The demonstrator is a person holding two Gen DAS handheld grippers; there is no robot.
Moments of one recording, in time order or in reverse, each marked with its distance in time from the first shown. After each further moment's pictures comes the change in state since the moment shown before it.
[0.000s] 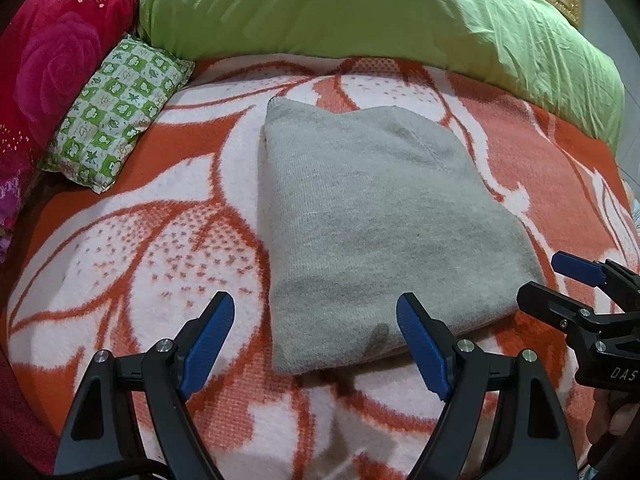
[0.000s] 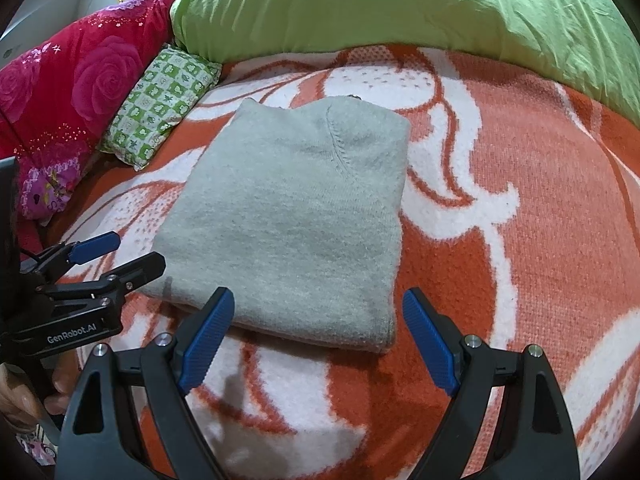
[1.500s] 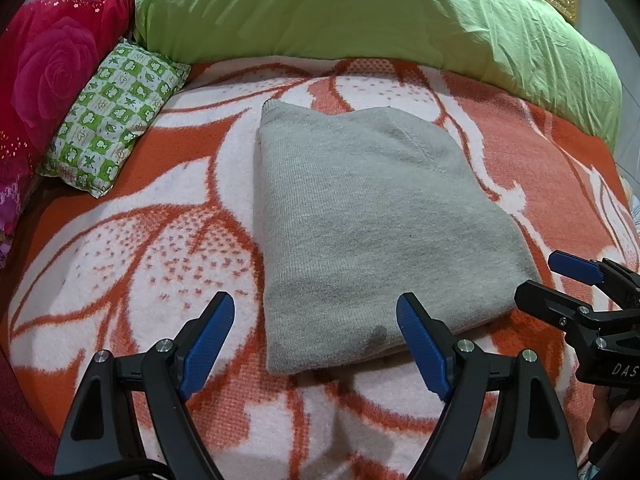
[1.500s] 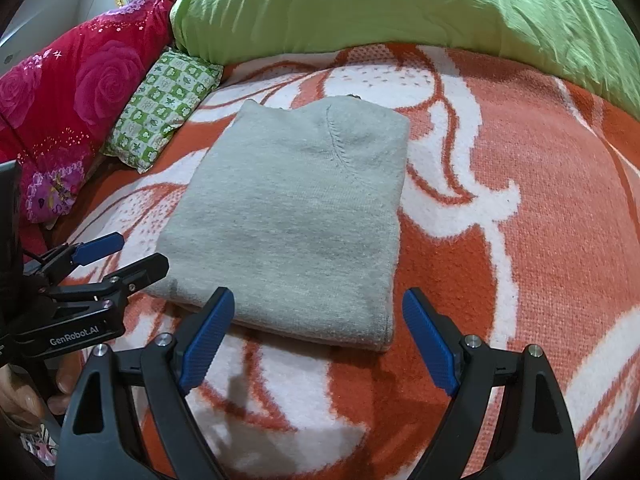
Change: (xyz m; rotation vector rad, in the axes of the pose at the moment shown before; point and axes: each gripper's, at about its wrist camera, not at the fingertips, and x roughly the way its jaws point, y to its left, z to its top) left arm -0.003 -0.005 0.001 0.017 -0.002 -0.004; right arm -0.003 -0.001 -0.001 0.014 0.000 0.014
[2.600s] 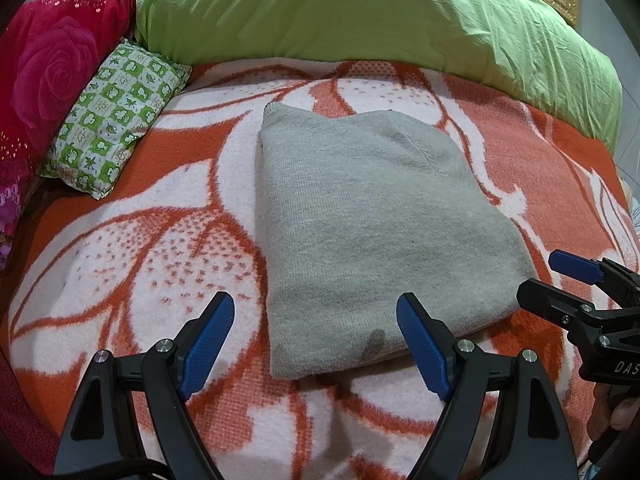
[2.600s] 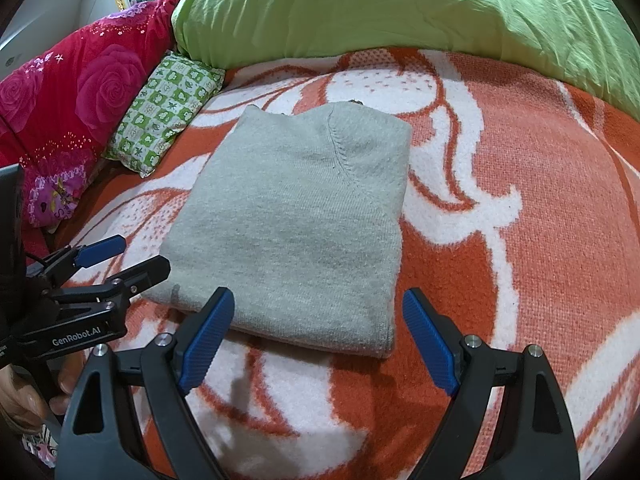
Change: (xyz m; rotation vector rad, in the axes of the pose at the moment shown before) left arm 0.000 0.004 0.003 -0.002 -0.005 -0.003; right arm -0.001 0.000 0.003 0.003 -0.009 0.008
